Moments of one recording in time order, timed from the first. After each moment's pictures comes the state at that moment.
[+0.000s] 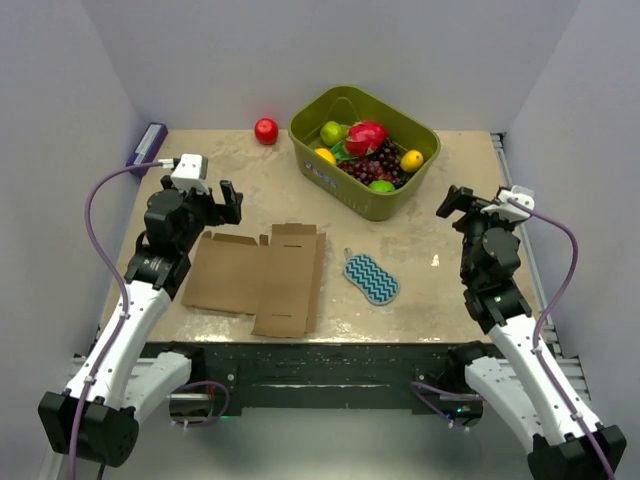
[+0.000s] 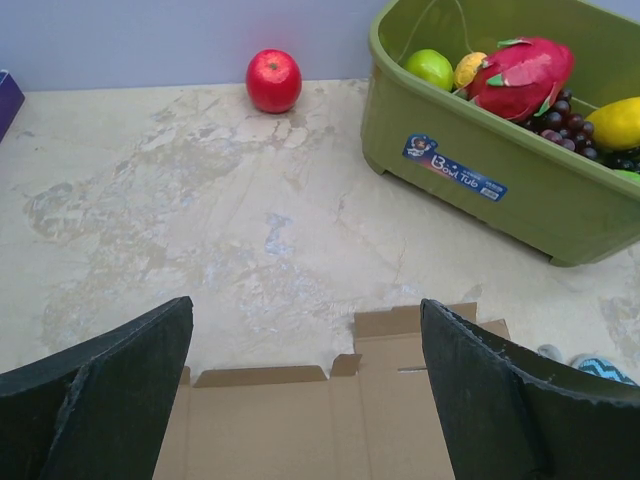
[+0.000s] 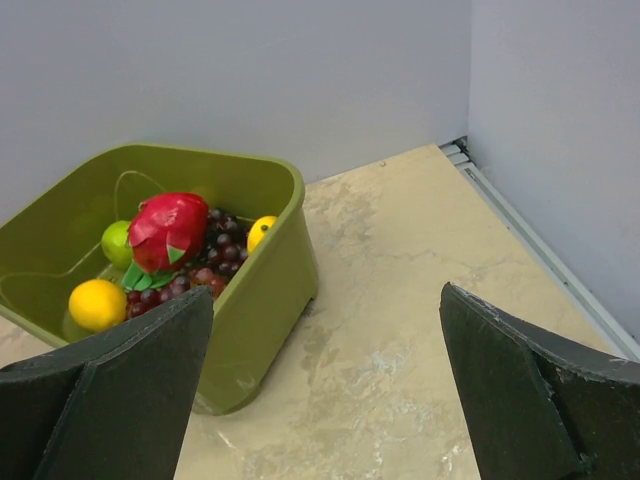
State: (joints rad) left arm -0.21 0.91 0.82 -0.12 -0.01 -0.12; right arm 0.29 0.69 0.62 0.16 0.55 0.20
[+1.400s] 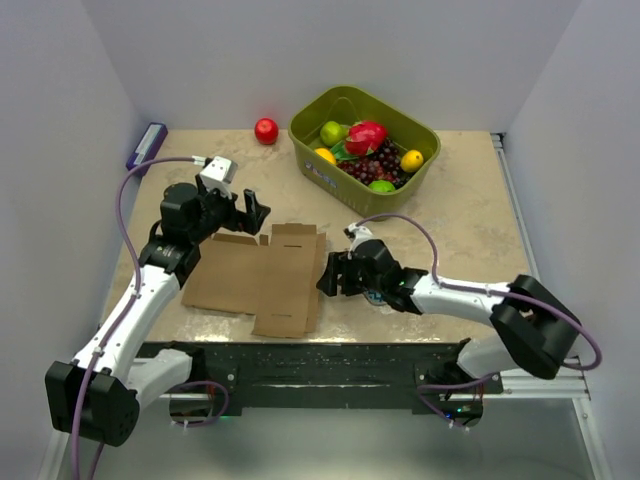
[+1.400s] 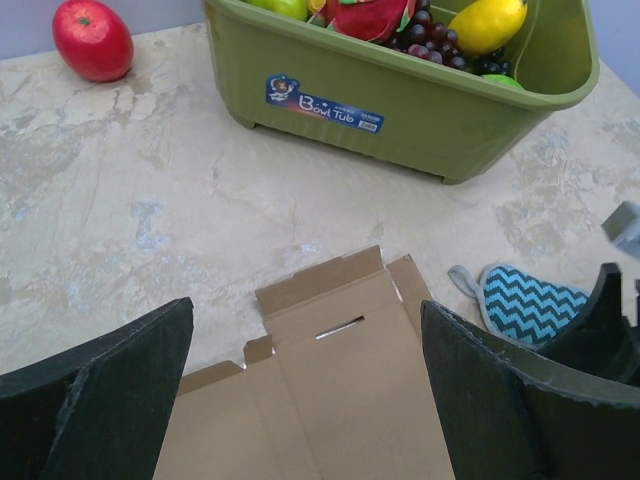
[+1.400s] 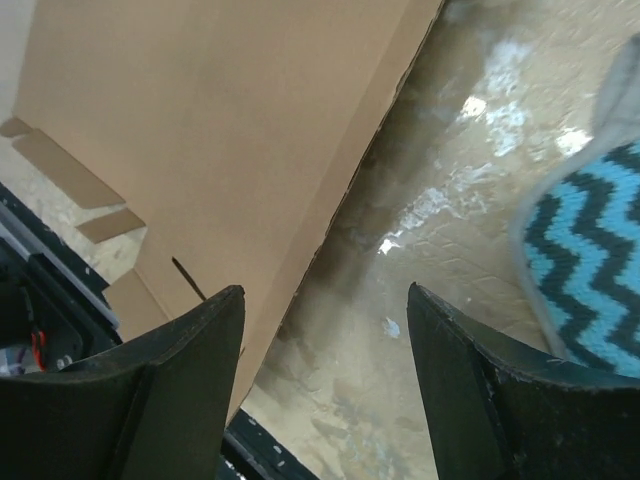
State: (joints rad) left arm -0.23 1.03 0.82 -0.09 0.30 -0.09; right arm 0.83 1.37 0.60 0.16 -0.04 0.68
